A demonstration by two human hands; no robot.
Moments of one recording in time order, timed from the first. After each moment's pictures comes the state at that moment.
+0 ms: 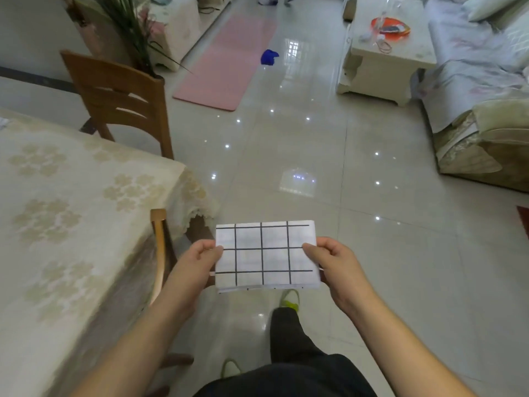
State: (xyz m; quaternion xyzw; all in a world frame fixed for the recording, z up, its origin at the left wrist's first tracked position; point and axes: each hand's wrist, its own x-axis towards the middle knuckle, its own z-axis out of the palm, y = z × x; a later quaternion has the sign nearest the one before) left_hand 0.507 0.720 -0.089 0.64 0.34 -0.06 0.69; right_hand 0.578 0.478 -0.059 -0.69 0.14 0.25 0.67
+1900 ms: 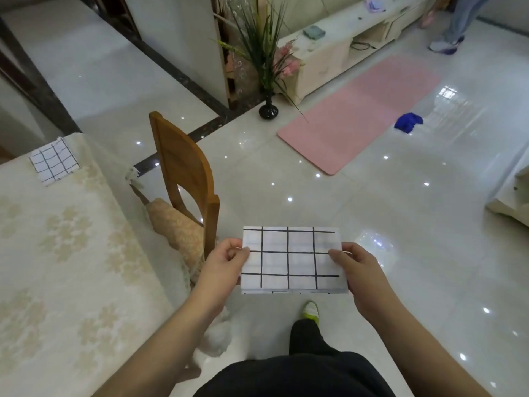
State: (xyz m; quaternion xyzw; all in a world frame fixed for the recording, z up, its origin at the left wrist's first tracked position) left_hand 1.000 0.927 -0.088 0.58 0.47 0.14 0.65; right_hand 1.180 0.759 -0.075 -0.73 -0.04 0.39 0.56
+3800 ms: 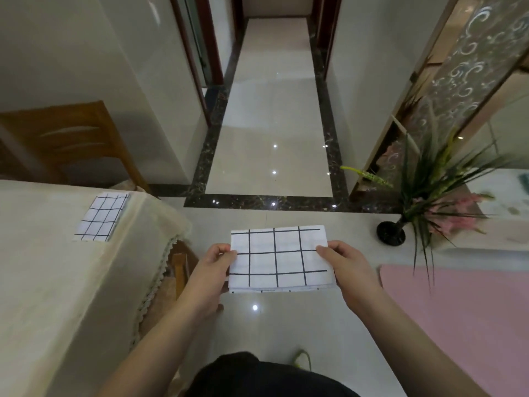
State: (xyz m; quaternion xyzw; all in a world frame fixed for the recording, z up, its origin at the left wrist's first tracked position) left_hand 1.293 1.418 -0.037 0.26 0.67 0.39 0.57; right_hand 1.535 1.448 -0.054 -0.62 -0.33 0.59 0.39
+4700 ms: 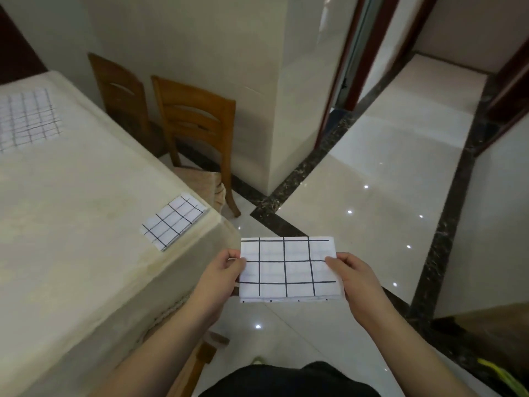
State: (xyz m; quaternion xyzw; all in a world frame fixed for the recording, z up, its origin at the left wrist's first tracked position) left_hand 1.147 1.586 -0.057 0.12 0.72 0.53 0.43; right_hand 1.338 1.743 -0.058 -0.54 -0.51 0.65 0.19
